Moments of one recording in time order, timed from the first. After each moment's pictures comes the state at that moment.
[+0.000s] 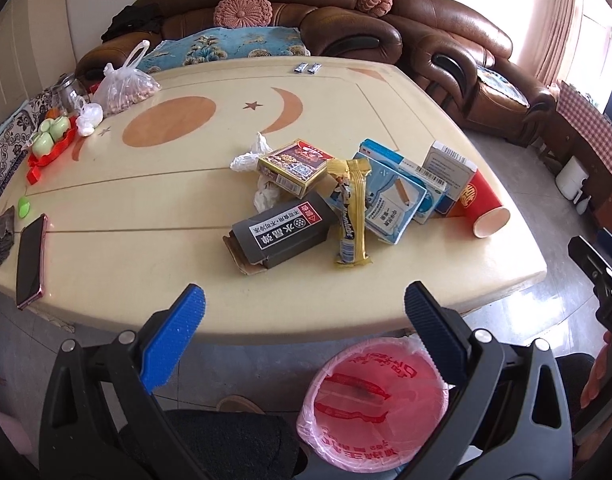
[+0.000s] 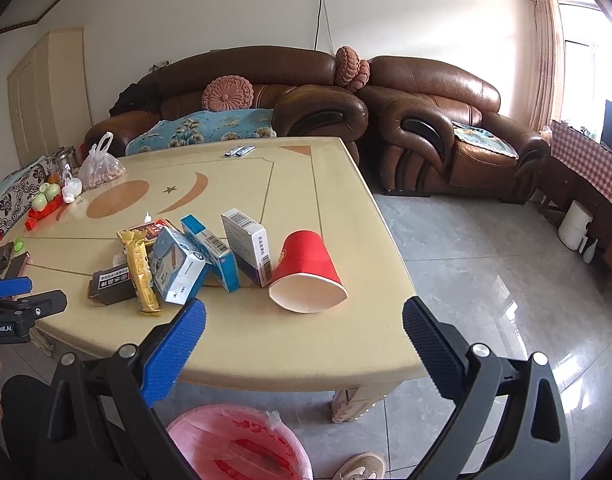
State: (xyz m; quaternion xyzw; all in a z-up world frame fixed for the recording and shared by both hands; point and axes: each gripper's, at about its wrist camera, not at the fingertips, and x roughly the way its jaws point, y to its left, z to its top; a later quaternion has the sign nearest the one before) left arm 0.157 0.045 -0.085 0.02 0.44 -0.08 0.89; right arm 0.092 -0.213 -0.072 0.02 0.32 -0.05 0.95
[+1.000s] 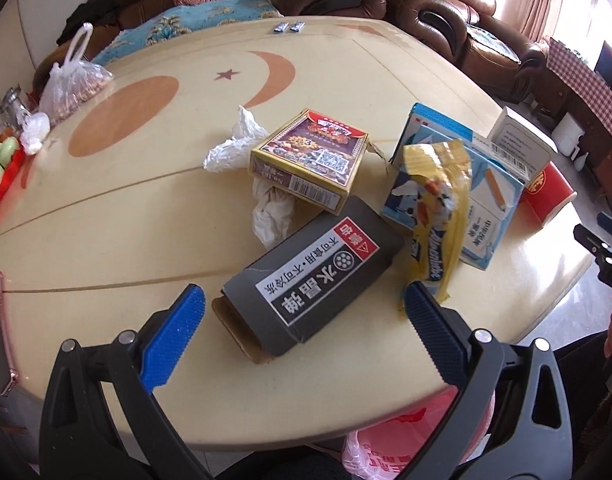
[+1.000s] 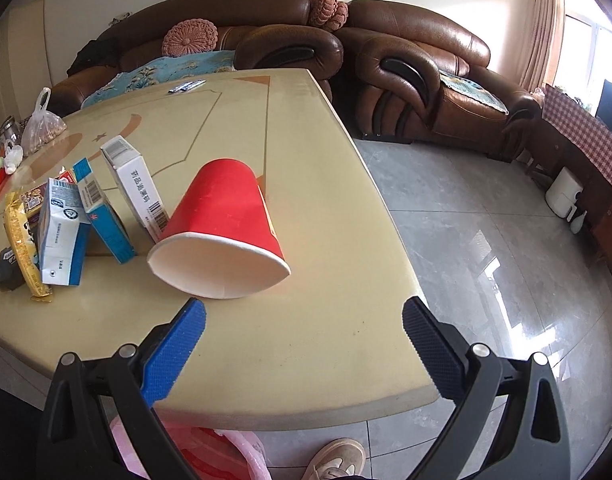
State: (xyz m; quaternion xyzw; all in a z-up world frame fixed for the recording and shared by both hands) left arm 0.258 0.055 -0.151 0.06 0.49 -0.14 0.86; right arm 0.173 -0.264 -0.159 0.02 0.41 -0.09 0.91
